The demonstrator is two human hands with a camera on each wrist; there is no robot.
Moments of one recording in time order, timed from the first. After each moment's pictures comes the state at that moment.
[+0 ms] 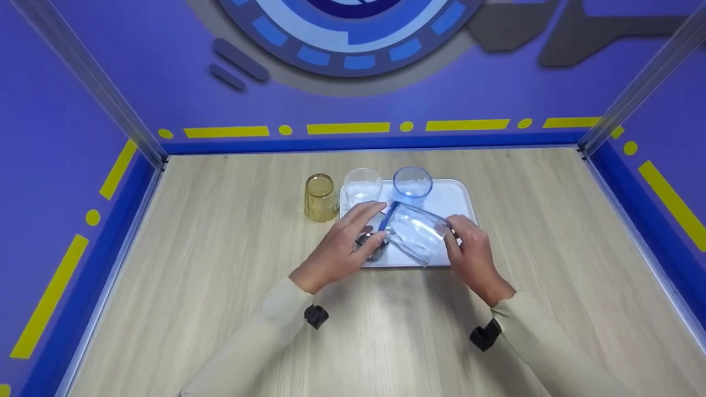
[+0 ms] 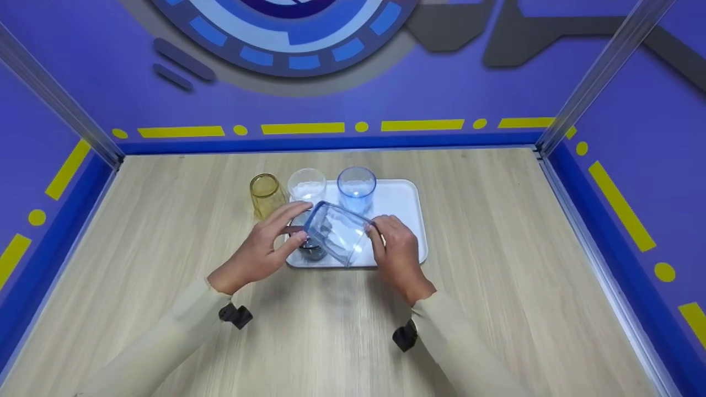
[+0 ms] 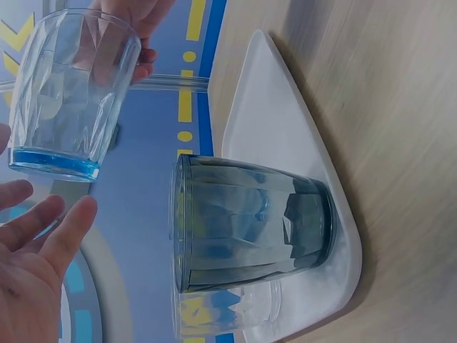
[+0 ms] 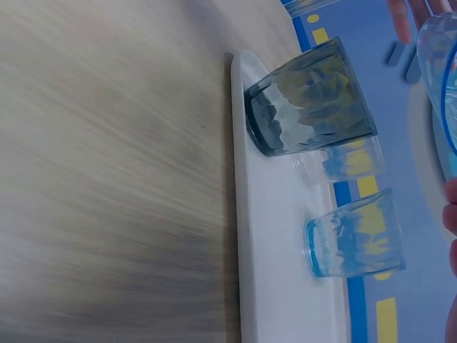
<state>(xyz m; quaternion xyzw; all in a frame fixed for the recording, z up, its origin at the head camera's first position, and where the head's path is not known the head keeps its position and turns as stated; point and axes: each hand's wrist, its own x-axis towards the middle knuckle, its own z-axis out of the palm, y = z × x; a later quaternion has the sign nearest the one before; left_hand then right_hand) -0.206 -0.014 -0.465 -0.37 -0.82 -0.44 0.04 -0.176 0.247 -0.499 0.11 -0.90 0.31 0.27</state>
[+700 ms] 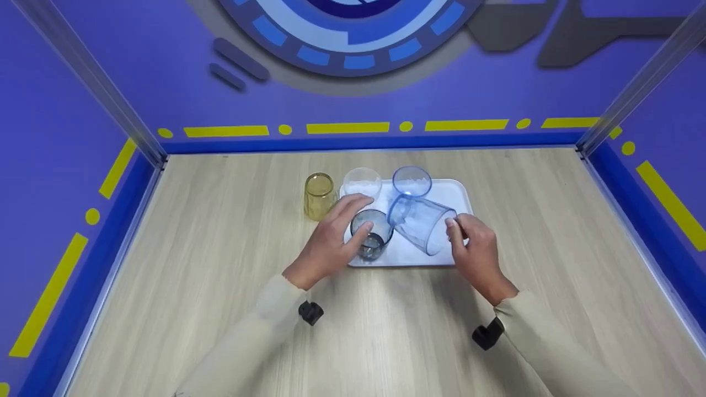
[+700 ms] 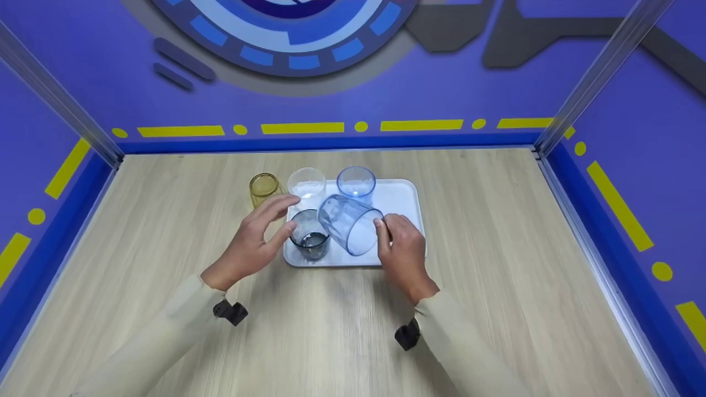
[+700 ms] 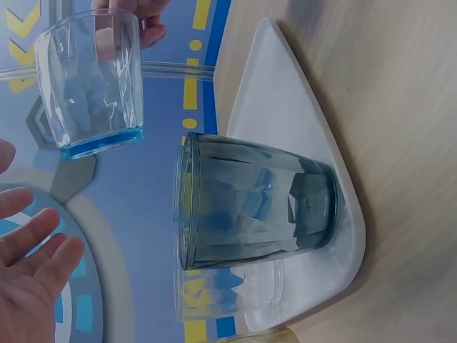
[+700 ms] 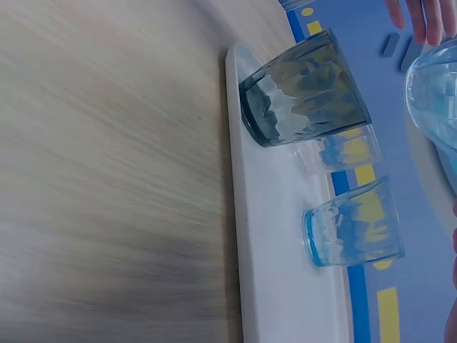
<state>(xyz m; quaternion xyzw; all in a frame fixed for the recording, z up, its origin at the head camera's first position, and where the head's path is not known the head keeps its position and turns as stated) -0.210 -0.024 -0.463 -0.32 -0.84 -0.41 0.10 -0.177 0.254 -0.503 0.09 -0.89 0.33 0.32</state>
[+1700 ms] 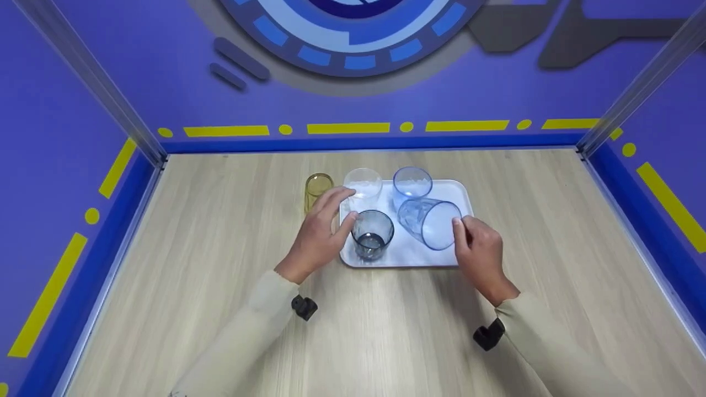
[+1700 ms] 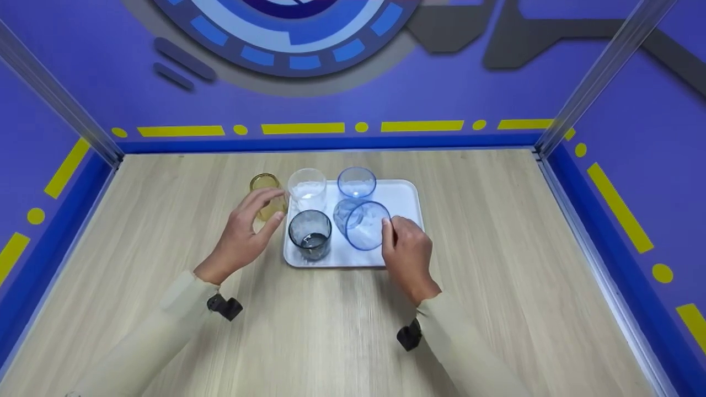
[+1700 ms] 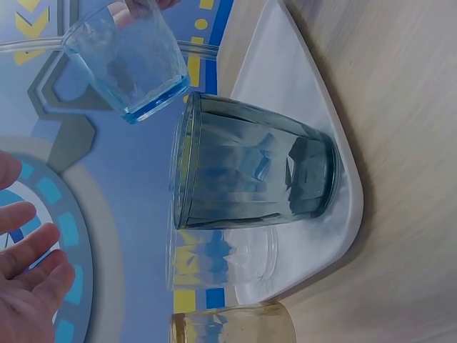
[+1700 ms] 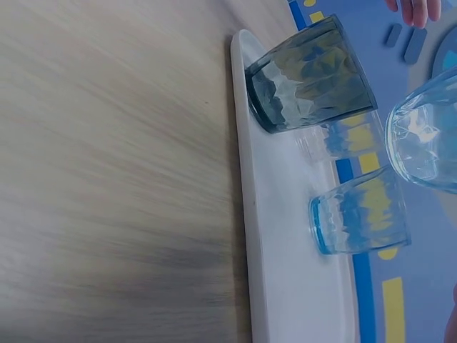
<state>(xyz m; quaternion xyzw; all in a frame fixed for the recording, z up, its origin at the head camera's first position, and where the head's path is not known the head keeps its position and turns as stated) -0.224 -0.036 -0.466 -0.26 -0.86 -0.41 0.13 -0.178 0.259 -0.507 0.04 -0.90 0.29 0.33</state>
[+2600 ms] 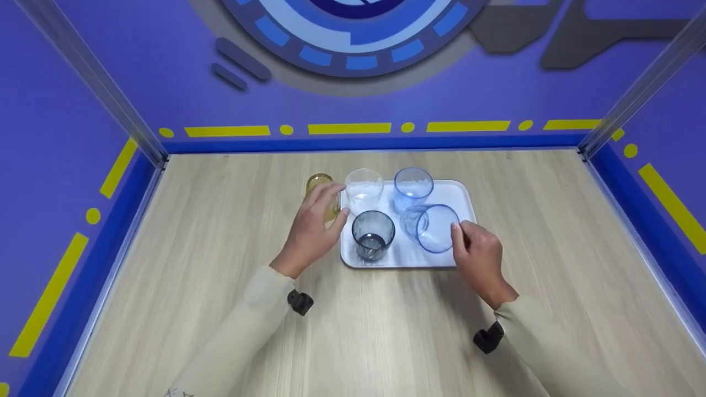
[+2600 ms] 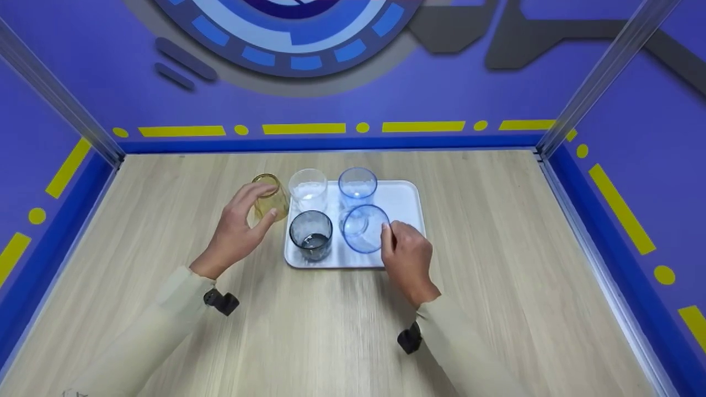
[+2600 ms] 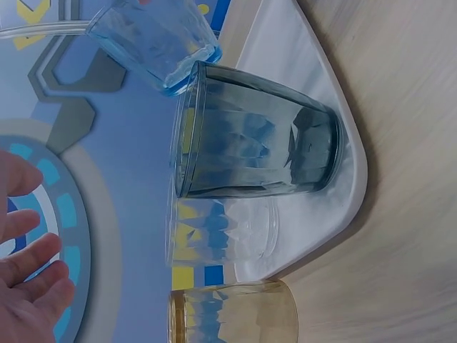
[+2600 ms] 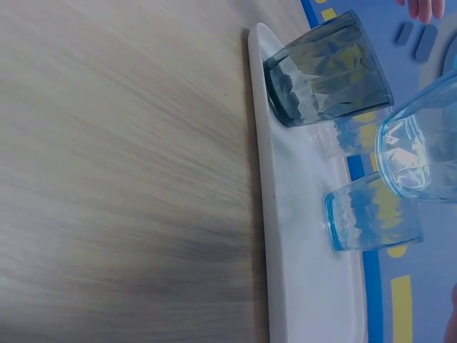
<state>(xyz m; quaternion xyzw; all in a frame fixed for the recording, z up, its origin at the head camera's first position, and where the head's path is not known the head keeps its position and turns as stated) -0.236 -0.045 -0.467 -0.24 -0.87 -0.40 0.16 -0.178 0.259 -0.516 0.05 -0.90 0.28 0.33</state>
